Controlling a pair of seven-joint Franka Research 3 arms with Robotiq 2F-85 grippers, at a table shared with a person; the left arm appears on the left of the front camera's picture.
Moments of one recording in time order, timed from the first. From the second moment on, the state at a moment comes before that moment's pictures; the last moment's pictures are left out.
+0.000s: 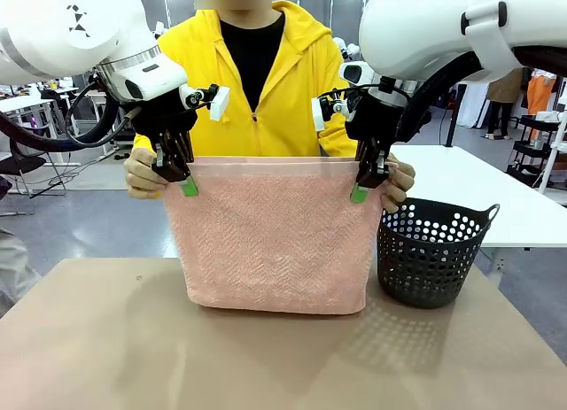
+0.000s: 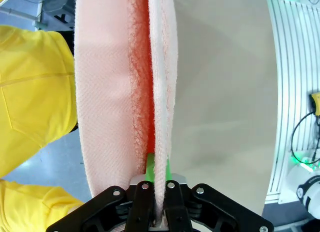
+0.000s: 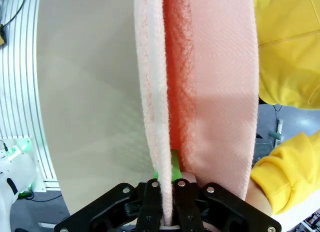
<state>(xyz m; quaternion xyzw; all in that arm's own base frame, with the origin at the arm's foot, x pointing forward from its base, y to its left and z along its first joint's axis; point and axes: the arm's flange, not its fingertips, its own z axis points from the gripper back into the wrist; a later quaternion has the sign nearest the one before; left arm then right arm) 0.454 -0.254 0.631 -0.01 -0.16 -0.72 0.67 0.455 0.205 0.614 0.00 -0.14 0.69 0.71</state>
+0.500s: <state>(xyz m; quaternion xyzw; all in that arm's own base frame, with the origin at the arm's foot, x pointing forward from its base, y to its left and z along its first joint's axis) 0.454 -0.255 0.635 -0.01 -0.16 -0.72 0.67 0.454 0.204 0.618 -0.01 -0.14 0.69 0.71</state>
